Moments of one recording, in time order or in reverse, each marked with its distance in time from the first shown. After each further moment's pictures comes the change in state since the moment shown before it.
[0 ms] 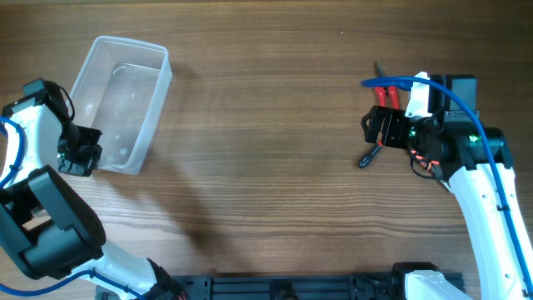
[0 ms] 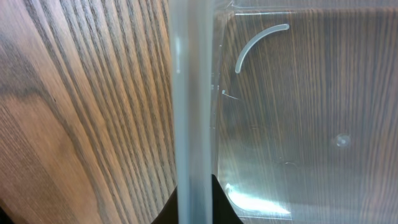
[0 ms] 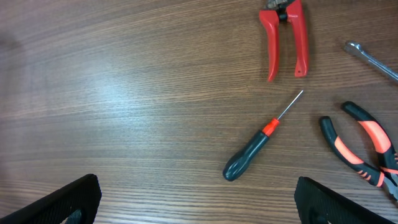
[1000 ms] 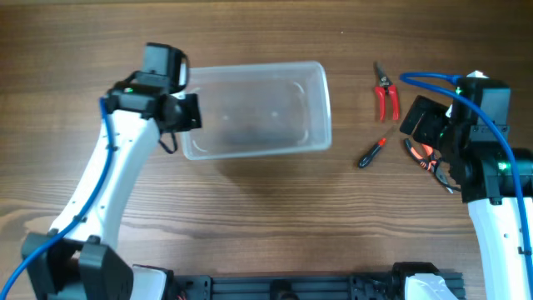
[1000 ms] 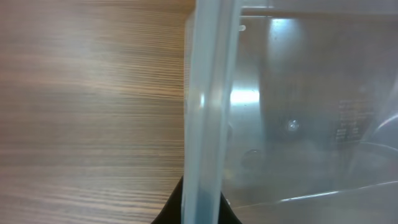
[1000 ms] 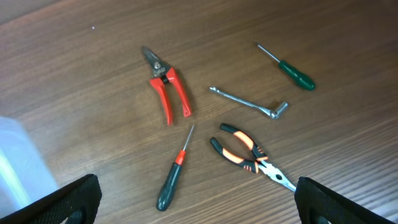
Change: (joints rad) left arm -0.664 -0.274 0.004 0.124 0.048 0.618; right arm -0.018 -0.131 0.093 -0.090 0.411 0.154
